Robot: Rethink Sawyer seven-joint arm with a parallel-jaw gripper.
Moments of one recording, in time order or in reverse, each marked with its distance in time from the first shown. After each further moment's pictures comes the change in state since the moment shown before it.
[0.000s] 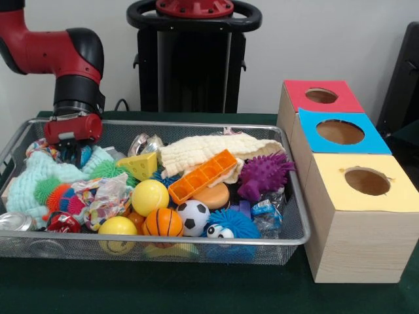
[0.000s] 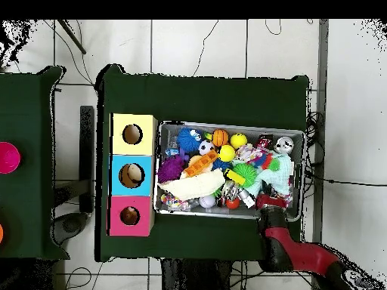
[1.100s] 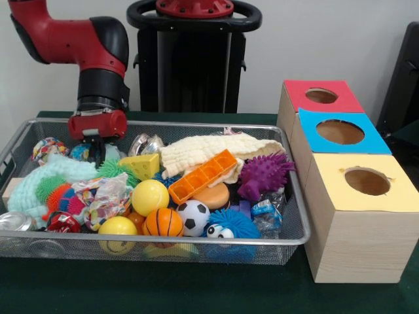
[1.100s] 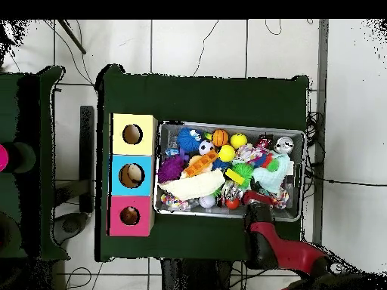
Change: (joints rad) arm 0.176 -0.065 -0.082 0.110 0.217 -0.003 0.000
